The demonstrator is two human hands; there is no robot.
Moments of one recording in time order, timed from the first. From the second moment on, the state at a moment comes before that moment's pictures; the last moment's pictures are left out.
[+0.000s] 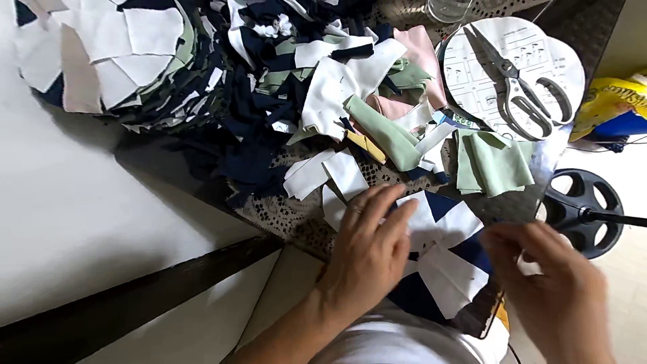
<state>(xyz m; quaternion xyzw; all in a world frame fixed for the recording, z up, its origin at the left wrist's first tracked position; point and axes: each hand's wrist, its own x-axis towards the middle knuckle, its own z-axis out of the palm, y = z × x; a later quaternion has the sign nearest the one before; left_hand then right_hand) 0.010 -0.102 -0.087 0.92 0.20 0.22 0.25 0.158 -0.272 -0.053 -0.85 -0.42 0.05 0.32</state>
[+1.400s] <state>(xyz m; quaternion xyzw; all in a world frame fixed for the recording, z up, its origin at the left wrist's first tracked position) -0.076 -0.154 -0.085 0.81 0.35 0.05 0.47 0.139 -0.359 -0.099 -0.69 -0.05 0.35 0.64</state>
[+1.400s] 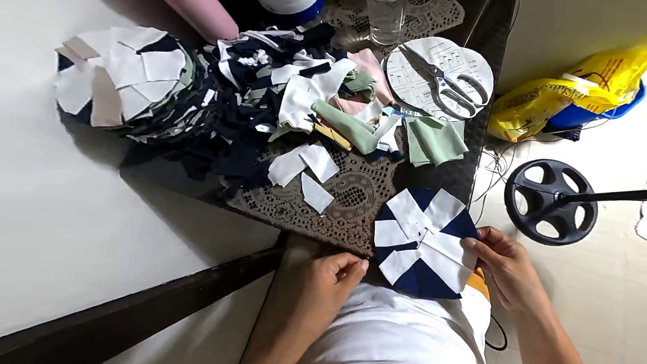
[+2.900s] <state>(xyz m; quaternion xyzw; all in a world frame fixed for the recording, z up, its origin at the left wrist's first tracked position) -0.126 0.177 0.045 0.52 0.57 0.35 0.54 0.105 0.140 0.020 -0.64 -0.28 0.46 0.54</state>
